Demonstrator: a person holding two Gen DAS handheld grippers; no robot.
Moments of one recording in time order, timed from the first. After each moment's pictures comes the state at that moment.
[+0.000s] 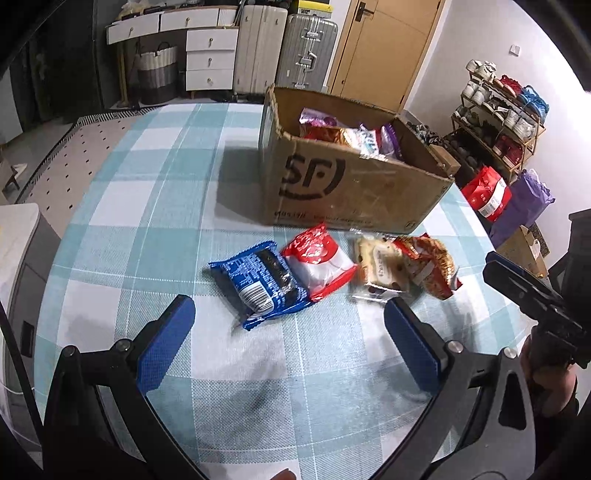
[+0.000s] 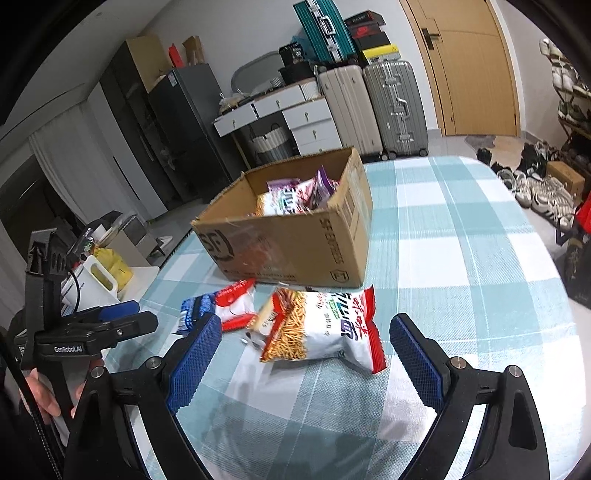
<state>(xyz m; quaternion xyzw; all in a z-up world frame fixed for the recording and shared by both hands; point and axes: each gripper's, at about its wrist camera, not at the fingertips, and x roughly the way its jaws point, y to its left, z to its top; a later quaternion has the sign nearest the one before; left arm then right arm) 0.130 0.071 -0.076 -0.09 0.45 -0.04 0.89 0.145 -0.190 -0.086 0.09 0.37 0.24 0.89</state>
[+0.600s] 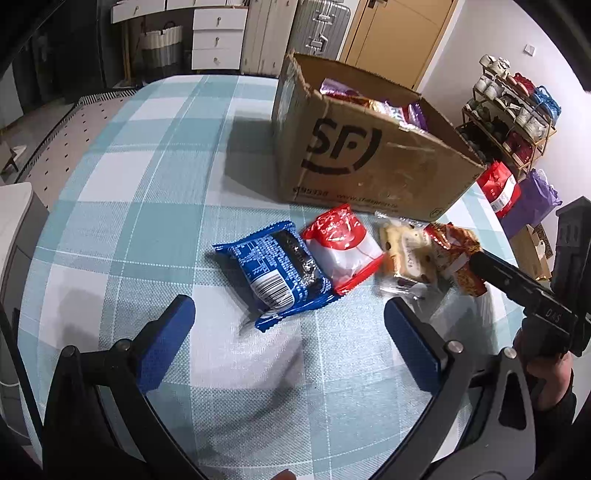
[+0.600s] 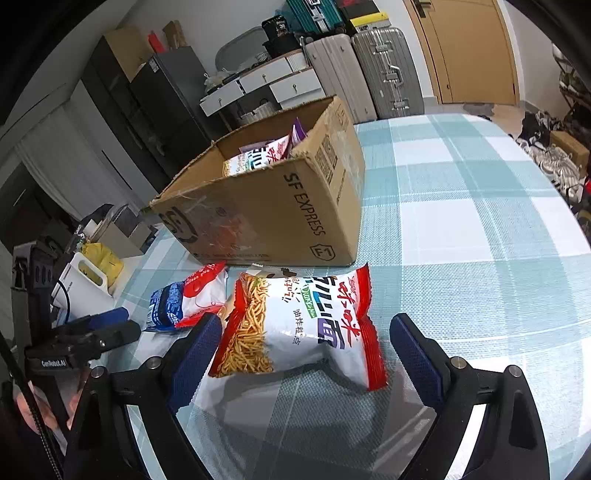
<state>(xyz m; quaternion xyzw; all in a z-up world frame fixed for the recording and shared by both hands) 0.150 0.080 -0.112 -0.11 0.48 -0.03 0.87 0.191 -0.182 -0.133 0.10 0.43 0.23 0.87</state>
